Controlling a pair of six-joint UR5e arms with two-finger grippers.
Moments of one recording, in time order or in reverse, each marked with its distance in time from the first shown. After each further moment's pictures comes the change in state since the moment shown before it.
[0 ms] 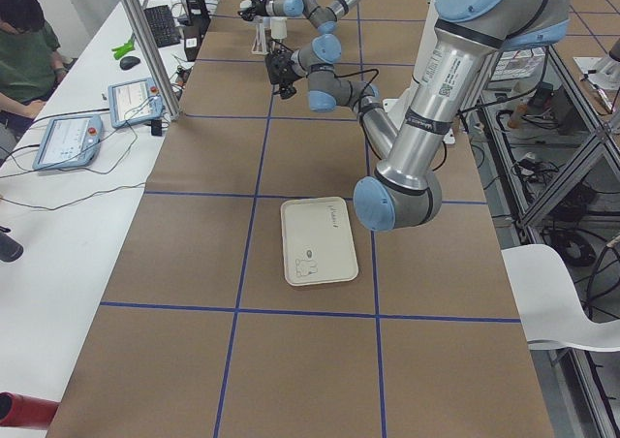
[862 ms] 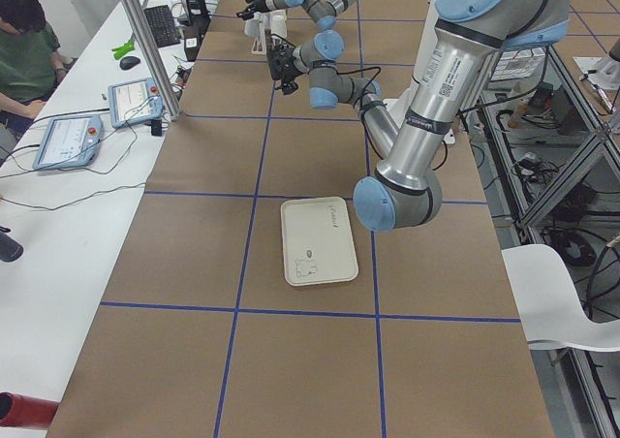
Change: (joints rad) left arm -0.006 0.003 -0.038 0.004 -0.024 0.003; right arm 0.064 -0.004 0.106 0.064 0.194 -0.073
